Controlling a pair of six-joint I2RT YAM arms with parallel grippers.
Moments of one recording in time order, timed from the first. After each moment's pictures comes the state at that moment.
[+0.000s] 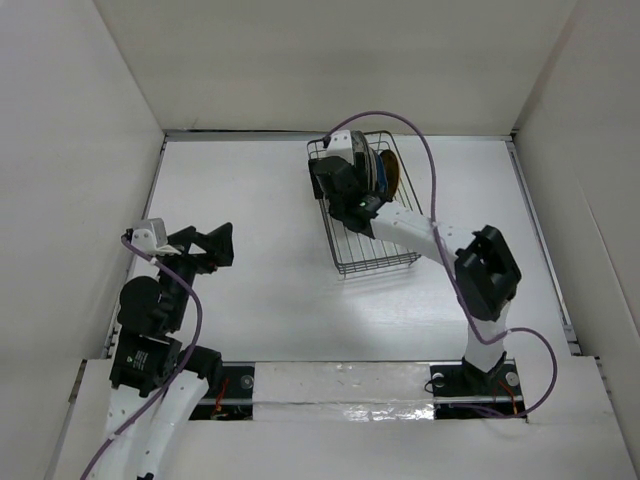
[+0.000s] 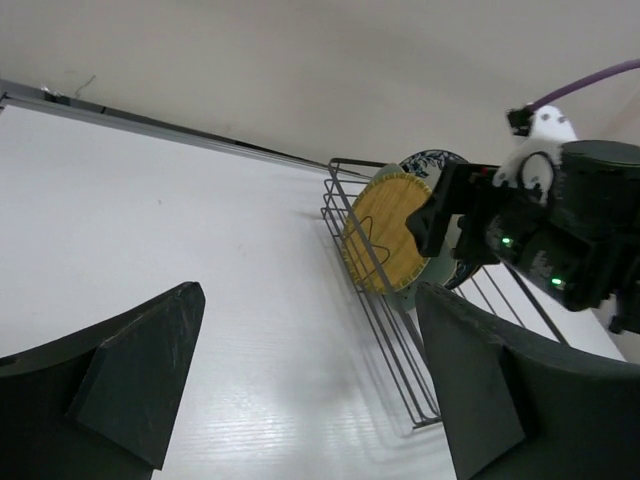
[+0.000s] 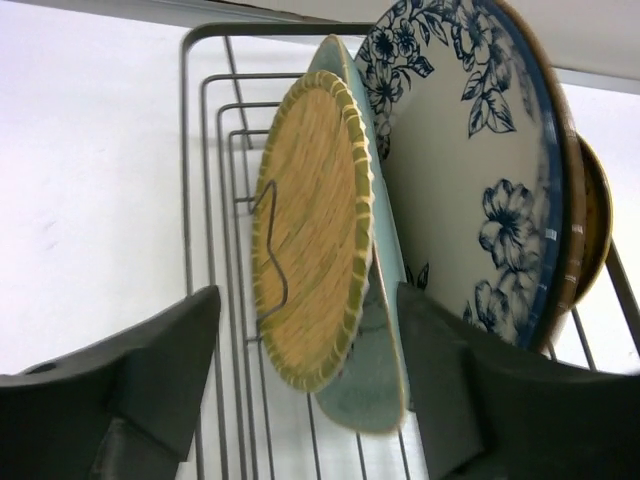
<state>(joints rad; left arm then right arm) -0.27 0.32 0.70 -0.30 -0.13 -0.38 0.80 1.95 1.59 -0.08 0.77 0.18</state>
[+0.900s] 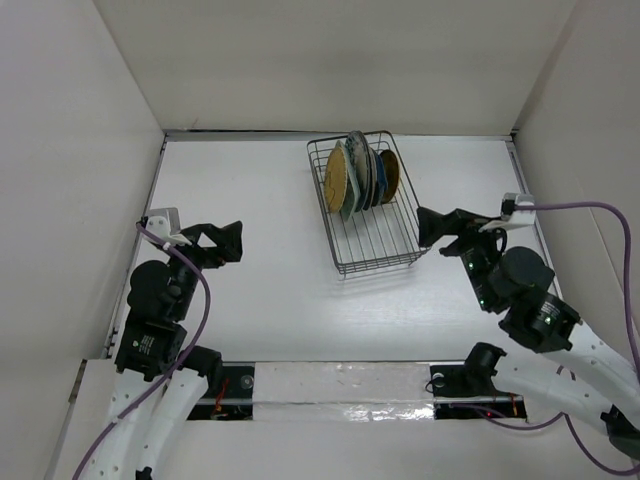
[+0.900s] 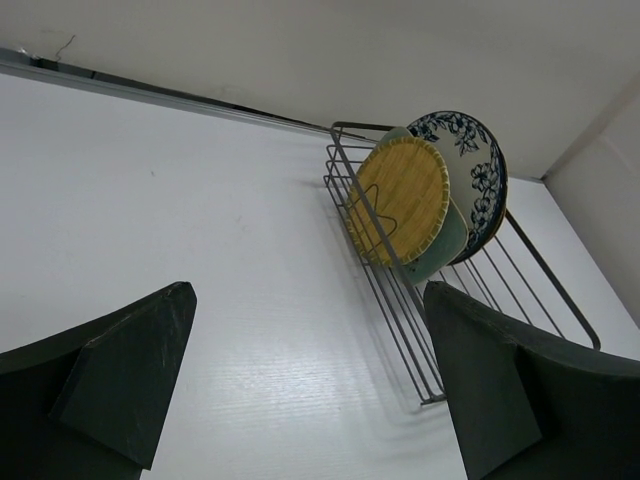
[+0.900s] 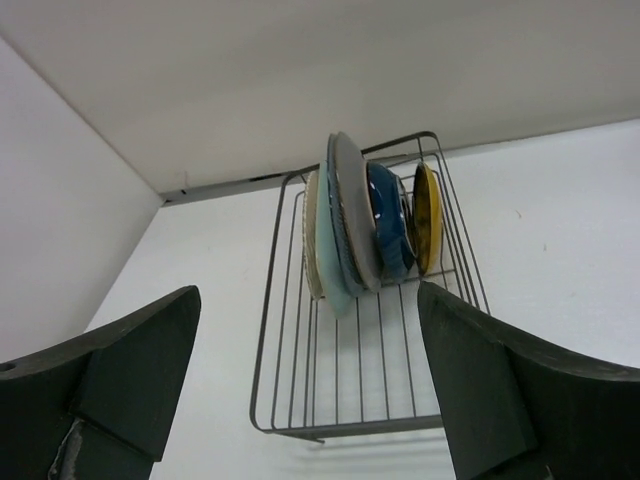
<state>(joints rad) -0.27 0.41 0.70 -0.30 -0.09 -0.37 0.91 0.65 0.89 -0.13 0.72 0.33</state>
